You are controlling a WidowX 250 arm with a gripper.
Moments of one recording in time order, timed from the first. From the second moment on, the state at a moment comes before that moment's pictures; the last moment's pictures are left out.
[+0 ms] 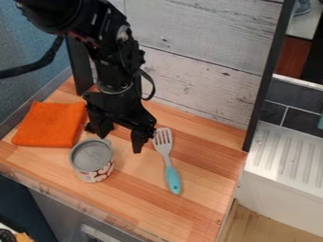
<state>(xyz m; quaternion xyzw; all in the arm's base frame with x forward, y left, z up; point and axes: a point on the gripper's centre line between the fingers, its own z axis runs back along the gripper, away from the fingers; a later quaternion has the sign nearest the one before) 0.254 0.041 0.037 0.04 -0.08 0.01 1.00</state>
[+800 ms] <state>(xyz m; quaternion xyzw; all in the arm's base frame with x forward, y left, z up) 0.278 0.099 0.016 0.08 -0.07 -0.05 0.99</state>
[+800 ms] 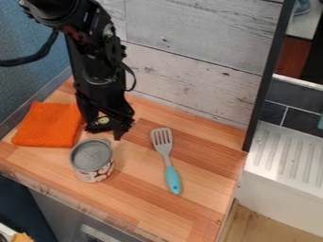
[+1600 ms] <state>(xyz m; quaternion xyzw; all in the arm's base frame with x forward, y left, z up) 0.309 0.146 -0.016 0.07 0.00 -0.22 0.97</state>
